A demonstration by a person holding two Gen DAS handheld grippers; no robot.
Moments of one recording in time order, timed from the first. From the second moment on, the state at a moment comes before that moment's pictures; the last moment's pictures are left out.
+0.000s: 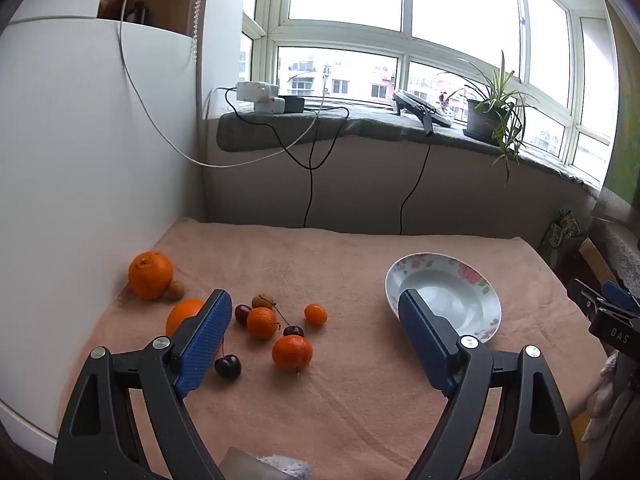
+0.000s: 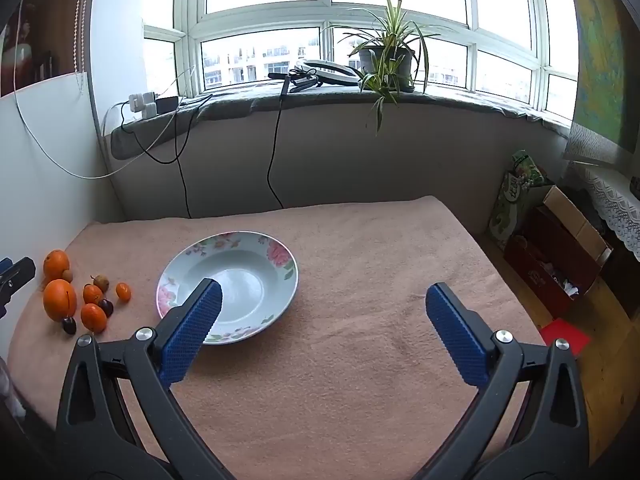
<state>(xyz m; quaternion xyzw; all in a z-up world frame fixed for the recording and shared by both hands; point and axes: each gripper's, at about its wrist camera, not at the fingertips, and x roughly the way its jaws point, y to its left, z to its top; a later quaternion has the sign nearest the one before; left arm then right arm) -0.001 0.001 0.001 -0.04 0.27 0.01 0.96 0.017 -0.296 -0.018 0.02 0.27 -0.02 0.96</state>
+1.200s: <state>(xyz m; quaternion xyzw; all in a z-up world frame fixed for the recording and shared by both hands) -0.002 0.005 0.000 -0.04 0.27 0.01 0.96 0.017 -0.290 -0.017 0.02 0.27 -0.02 0.96</state>
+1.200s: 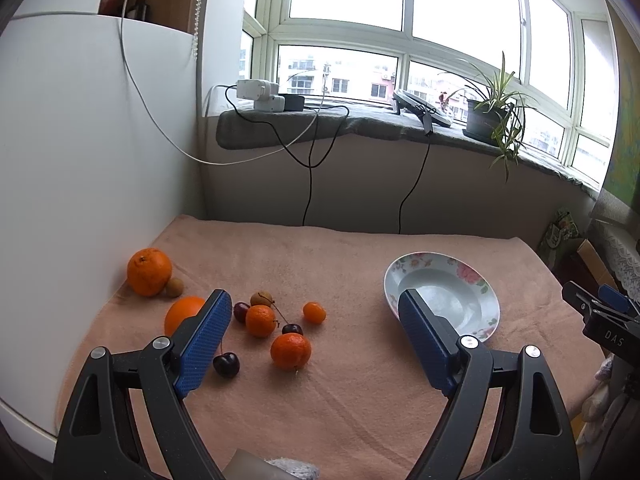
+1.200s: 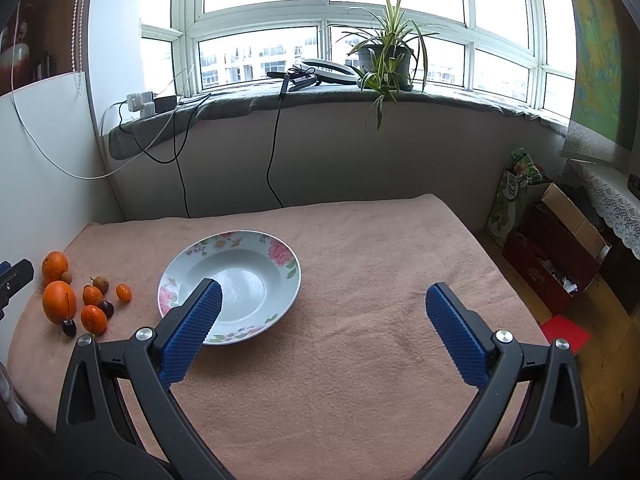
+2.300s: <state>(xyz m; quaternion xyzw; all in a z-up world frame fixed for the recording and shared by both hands) -0.002 0.007 -0.003 -0.05 0.27 0.01 0.96 0.019 -0.286 -0.017 0.02 0.27 -0.02 0.96</state>
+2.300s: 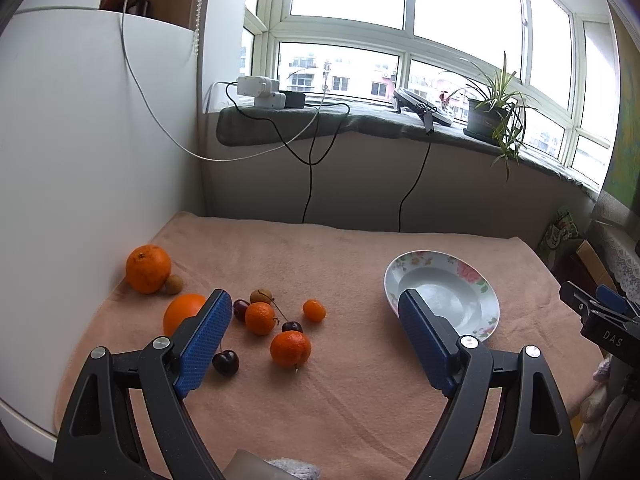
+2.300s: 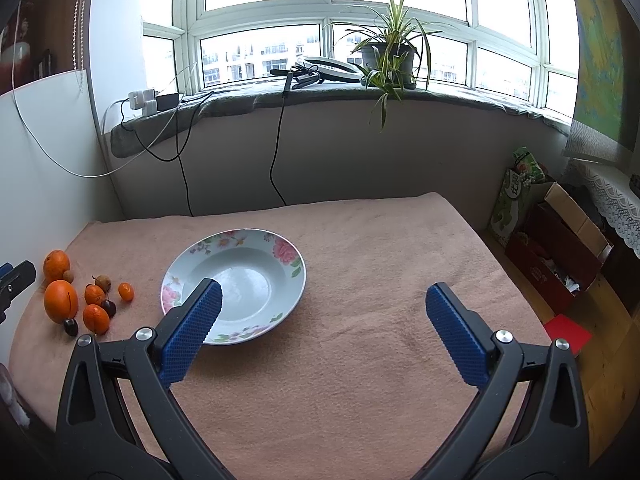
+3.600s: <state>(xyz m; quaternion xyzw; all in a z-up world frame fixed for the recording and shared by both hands) 0.003 0.034 -0.014 -0.07 0.29 0.02 0.96 0.037 -0.260 -0.028 0.00 0.29 0.02 0.96</state>
